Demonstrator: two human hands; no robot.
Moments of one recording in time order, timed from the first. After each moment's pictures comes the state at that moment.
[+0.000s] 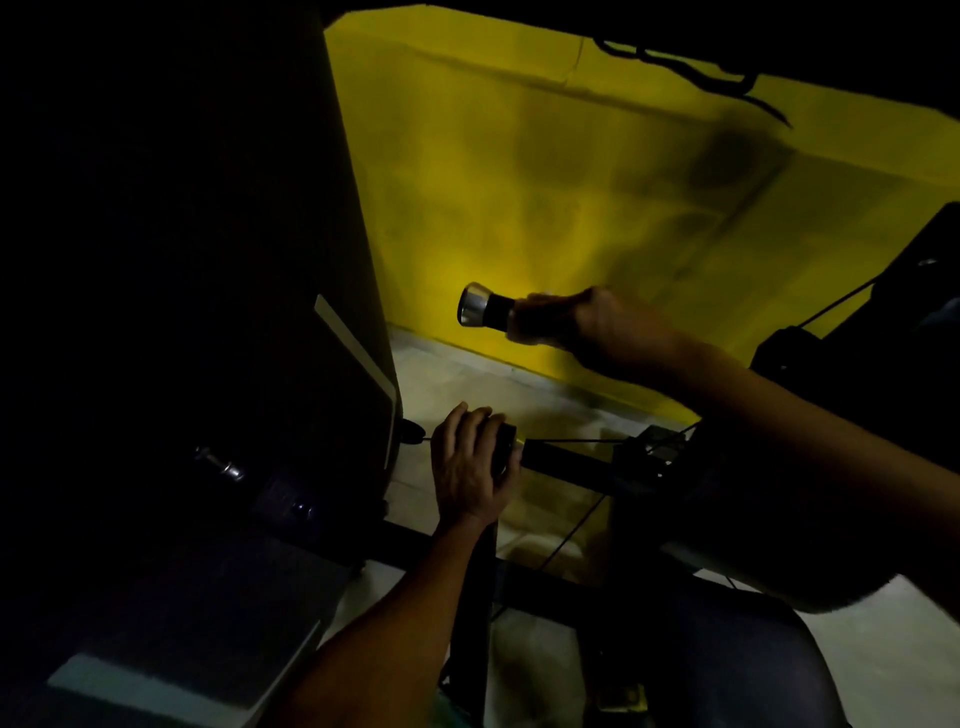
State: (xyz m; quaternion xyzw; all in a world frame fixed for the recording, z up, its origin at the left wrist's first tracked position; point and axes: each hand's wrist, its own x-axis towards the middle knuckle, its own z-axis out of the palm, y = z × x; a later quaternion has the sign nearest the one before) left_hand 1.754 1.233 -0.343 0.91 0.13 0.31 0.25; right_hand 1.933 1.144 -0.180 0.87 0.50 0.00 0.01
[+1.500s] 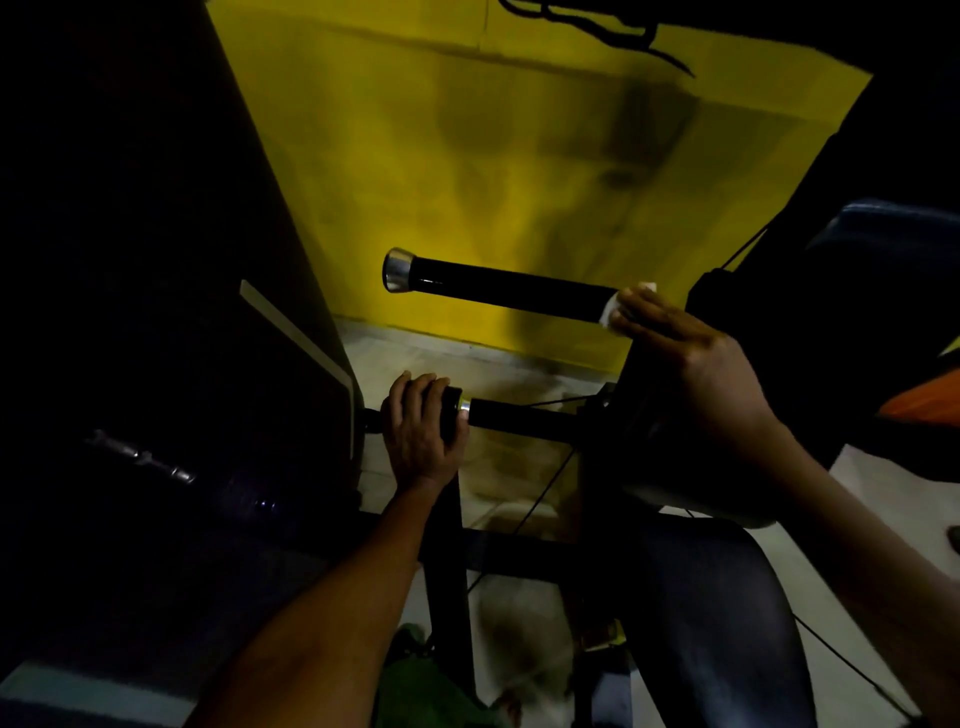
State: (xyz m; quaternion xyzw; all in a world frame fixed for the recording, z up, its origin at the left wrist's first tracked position) left_hand 1.751 1.232 -0.336 0.91 0.12 0.30 0.25; right_hand 1.835 0.983 -0.158 0.89 0.42 0.12 -0.14
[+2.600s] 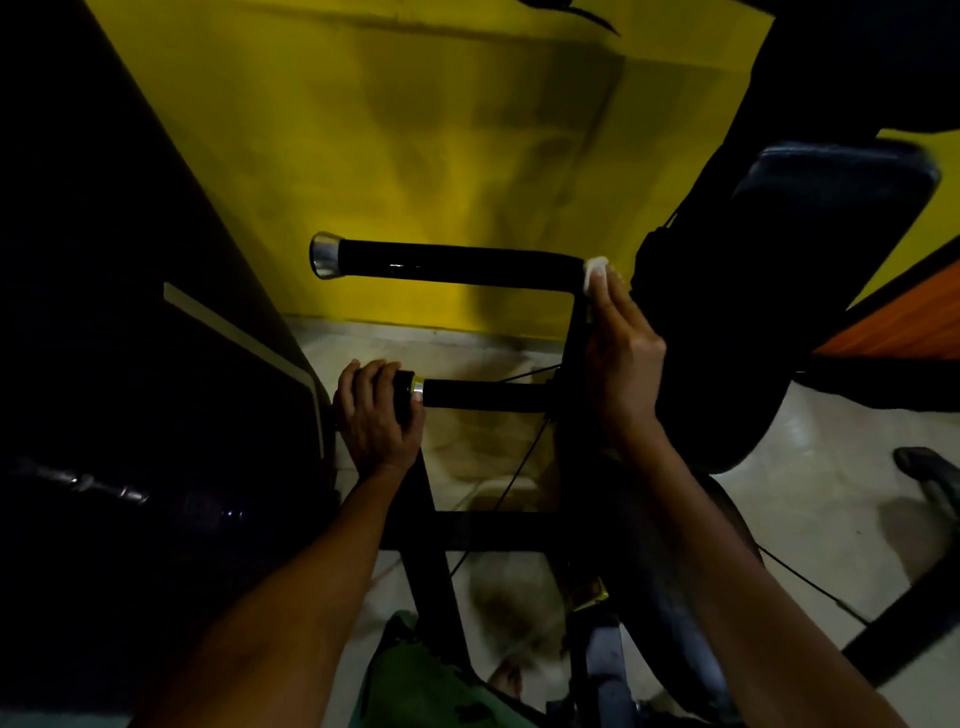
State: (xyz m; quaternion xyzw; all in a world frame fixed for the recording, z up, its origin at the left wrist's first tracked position) left_hand 1.753 1.232 -0.338 0.91 0.11 0.32 0.24; right_hand 1.813 1.011 -0.212 0.89 0.13 0.32 -0.29
